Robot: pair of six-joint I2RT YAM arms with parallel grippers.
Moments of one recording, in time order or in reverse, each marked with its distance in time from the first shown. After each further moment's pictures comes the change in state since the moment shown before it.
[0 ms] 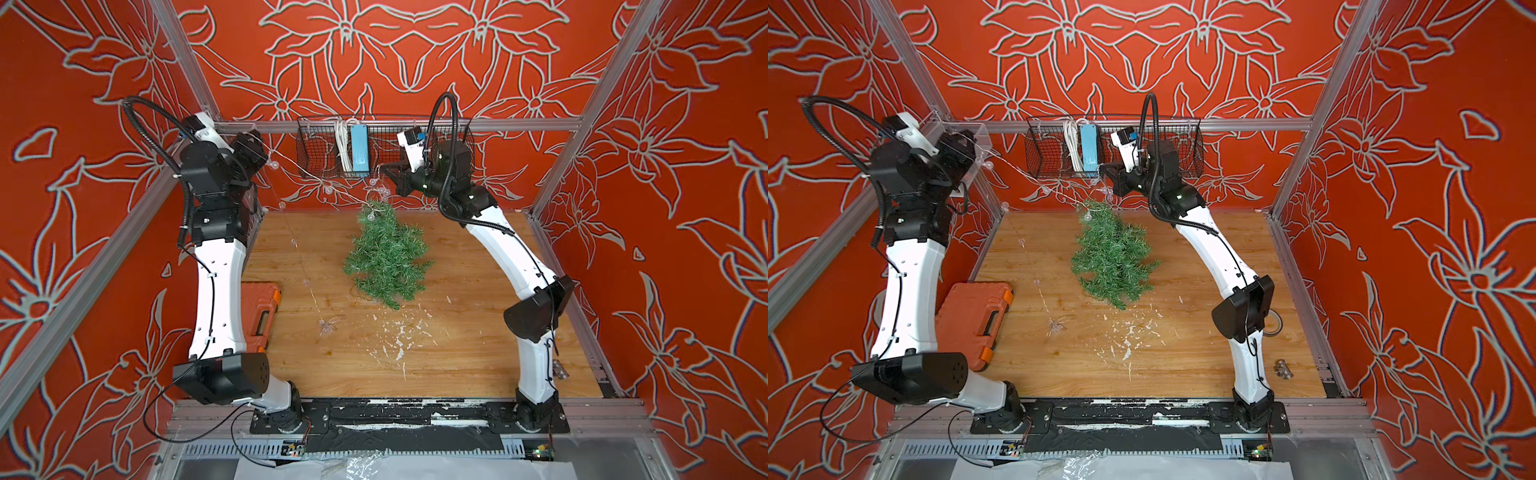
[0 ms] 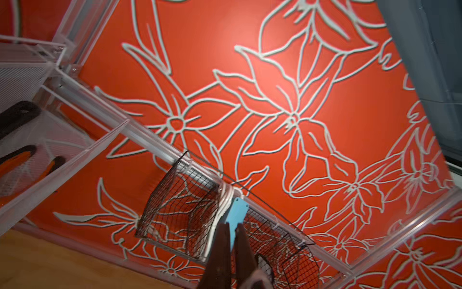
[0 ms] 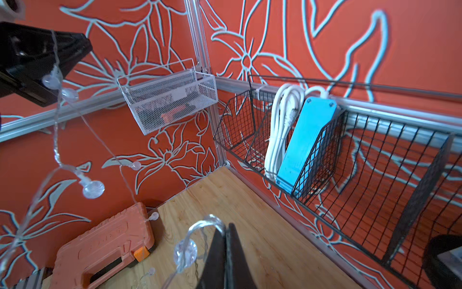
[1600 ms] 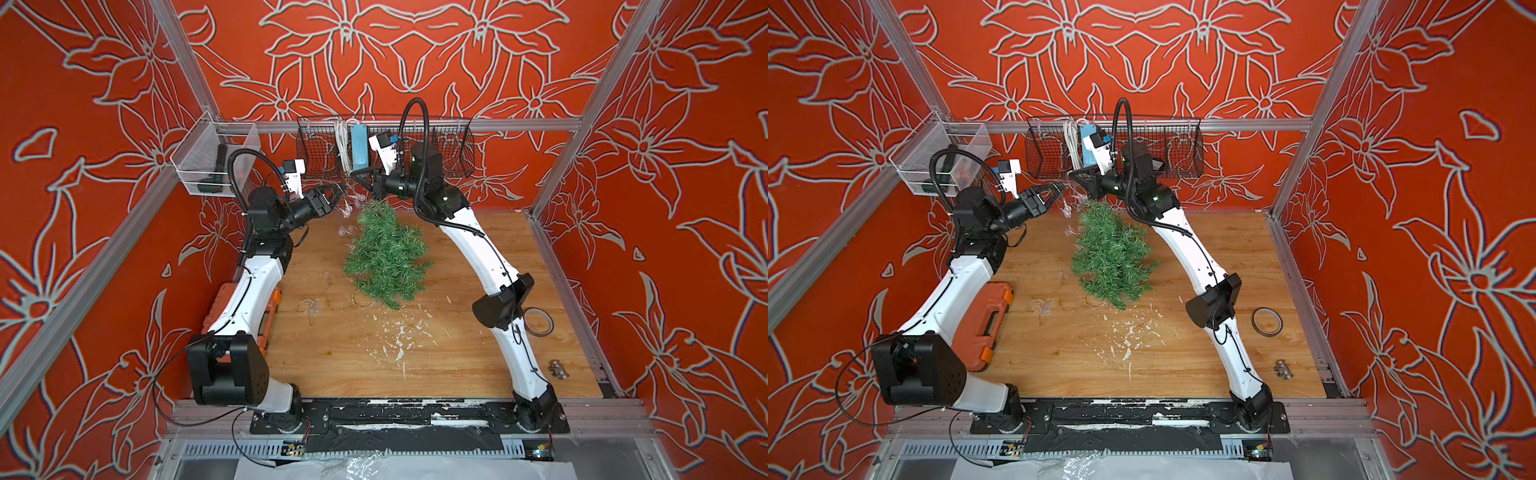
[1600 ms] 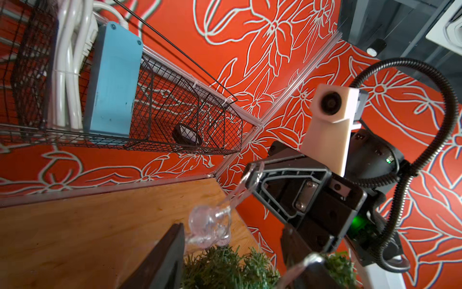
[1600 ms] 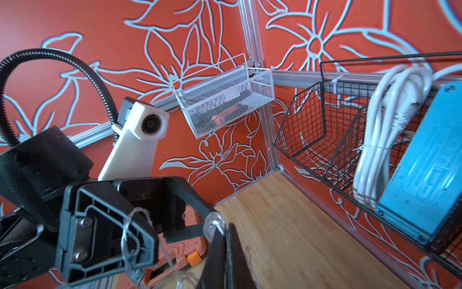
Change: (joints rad) left arm -0.187 -0.033 -0.629 0.489 0.537 0.027; right arm 0.090 0.279 0.373 -0.094 -0.173 0.152
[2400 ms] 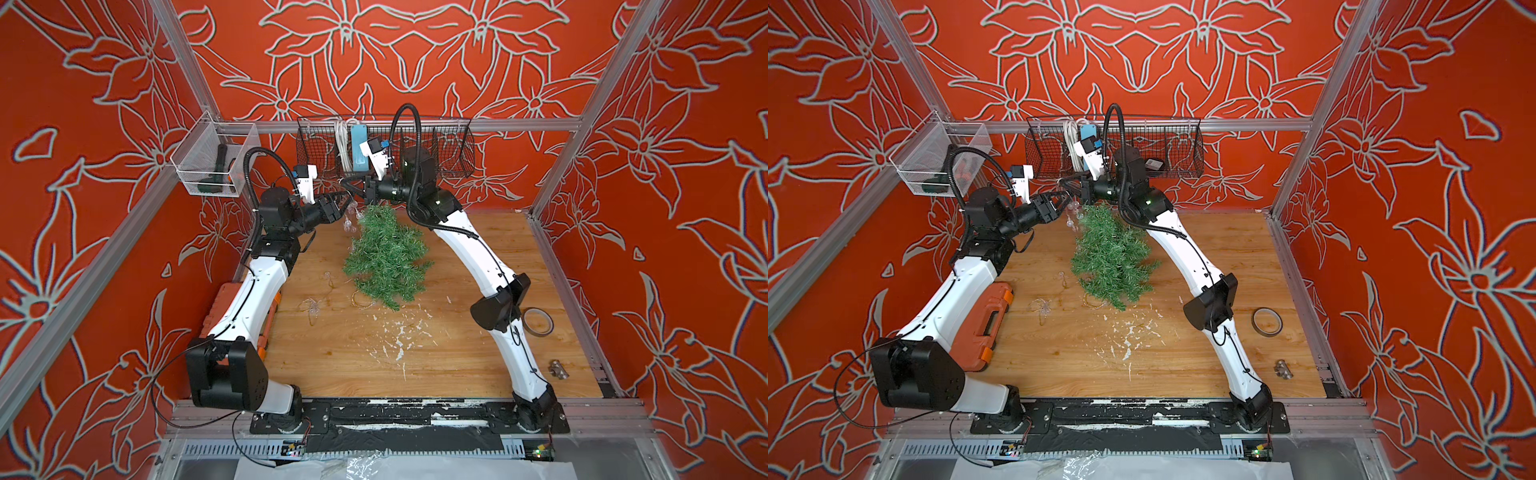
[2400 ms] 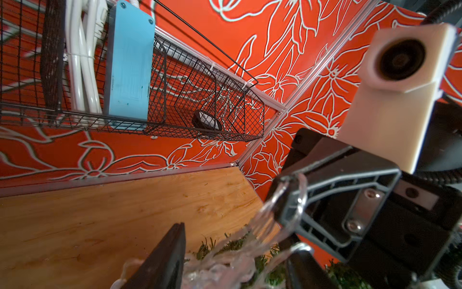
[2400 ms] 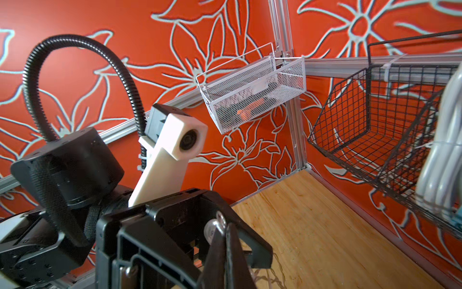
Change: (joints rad) left arm -0.063 -0.018 0.013 -0.188 -0.115 0.192; right arm 0.043 -0.007 -0.051 0.067 -0.073 0.056
